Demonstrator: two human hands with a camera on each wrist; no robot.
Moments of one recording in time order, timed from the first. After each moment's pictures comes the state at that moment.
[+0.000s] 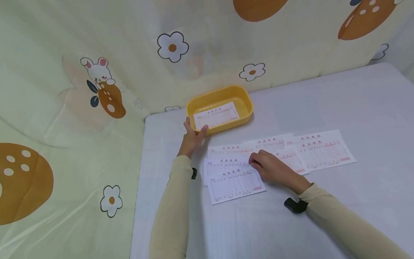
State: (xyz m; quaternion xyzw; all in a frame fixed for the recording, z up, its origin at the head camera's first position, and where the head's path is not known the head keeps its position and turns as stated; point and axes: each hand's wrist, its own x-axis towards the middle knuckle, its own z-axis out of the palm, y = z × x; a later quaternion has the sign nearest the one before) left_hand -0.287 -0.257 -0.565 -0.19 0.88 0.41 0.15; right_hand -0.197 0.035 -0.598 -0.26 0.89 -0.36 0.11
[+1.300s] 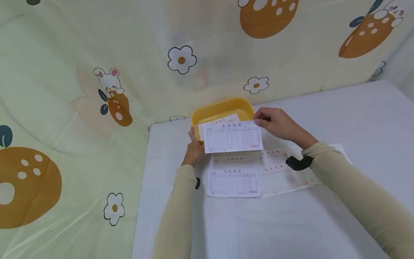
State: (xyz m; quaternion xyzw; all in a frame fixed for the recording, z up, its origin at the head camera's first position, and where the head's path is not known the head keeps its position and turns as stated) left_hand -0.294 -0.267 -0.580 -0.14 0.89 0.42 0.11; right_hand -0.311 0.046 -0.493 -0.20 0.88 -0.42 0.06
